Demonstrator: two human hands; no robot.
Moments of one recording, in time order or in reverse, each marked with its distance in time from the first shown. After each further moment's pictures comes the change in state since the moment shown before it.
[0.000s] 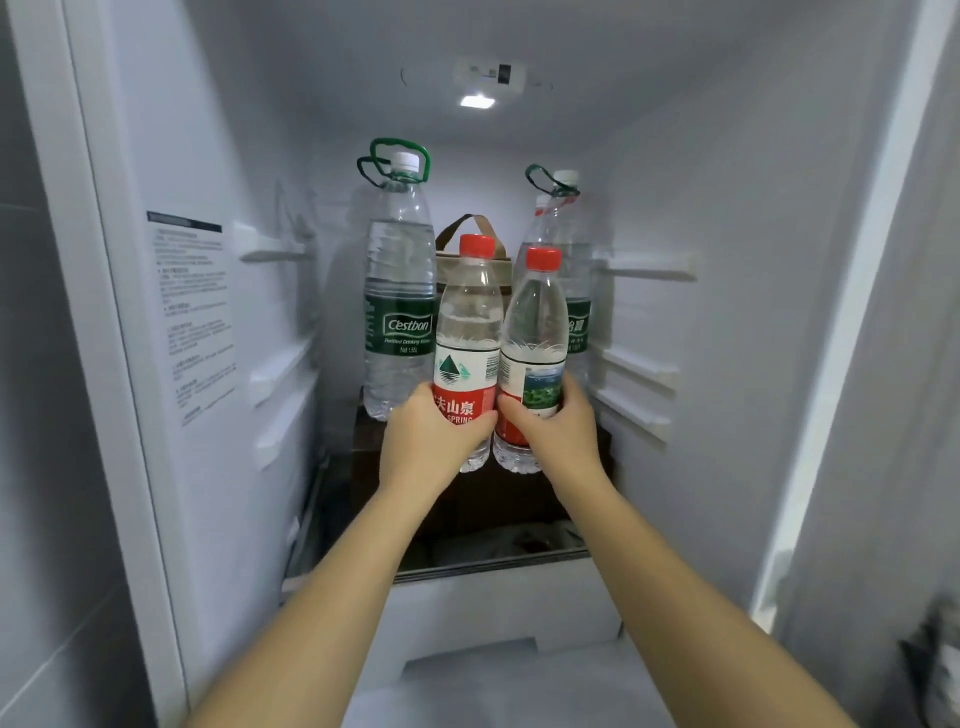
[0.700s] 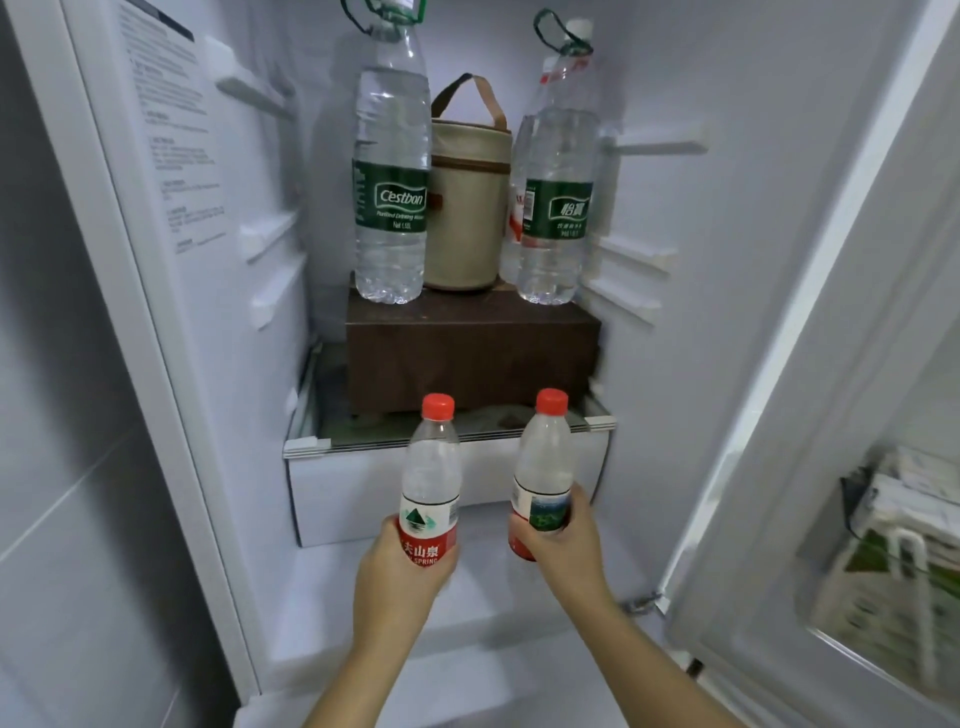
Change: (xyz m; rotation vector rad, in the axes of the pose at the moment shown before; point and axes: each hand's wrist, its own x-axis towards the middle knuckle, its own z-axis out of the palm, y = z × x) left_hand -0.212 -0.148 0.030 0.005 -0.108 -0.367; right_hand -0.193 0.135 -0.059 -0.222 0.007 0.316
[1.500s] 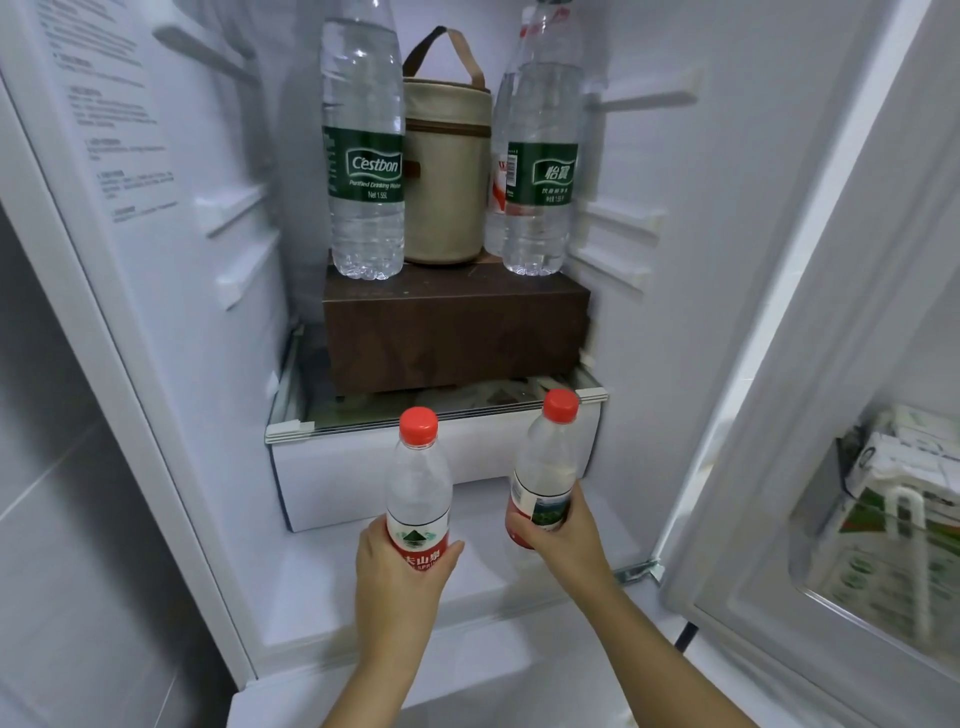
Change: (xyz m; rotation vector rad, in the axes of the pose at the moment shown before) left_hand -0.019 -0.022 0.021 -0.028 0.130 0.031; right_hand -0.003 0.030 -0.010 0.033 -0.112 0.064
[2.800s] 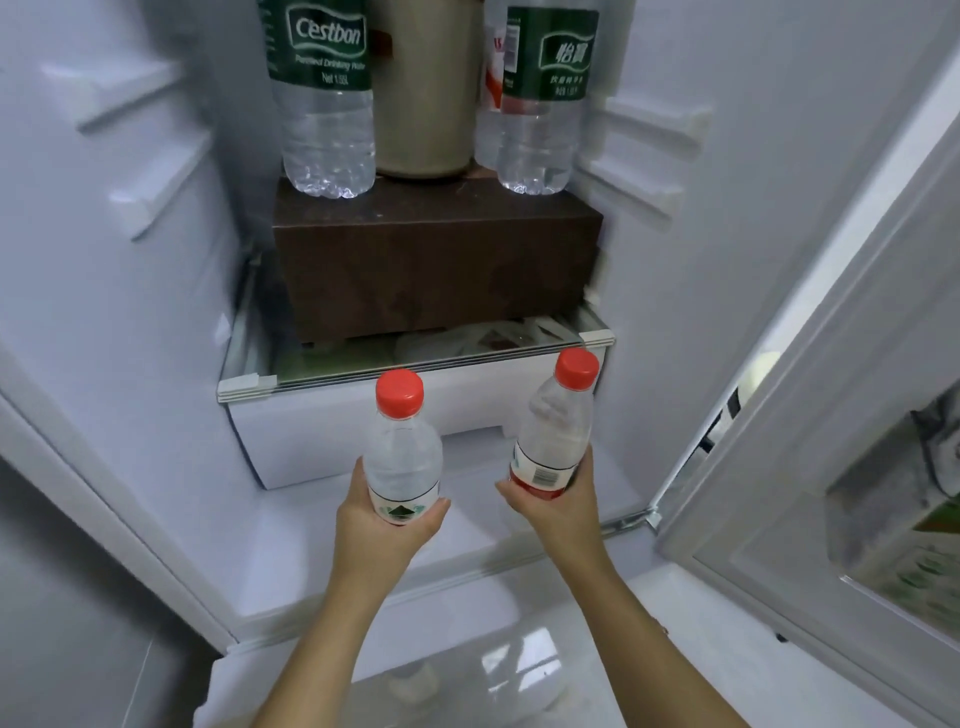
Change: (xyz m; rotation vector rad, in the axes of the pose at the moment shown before) left_hand 0.027 -0.015 -0.006 -0.316 -0.247 -0.056; right_hand -0.010 0.009 0.009 0.043 0.100 0.040
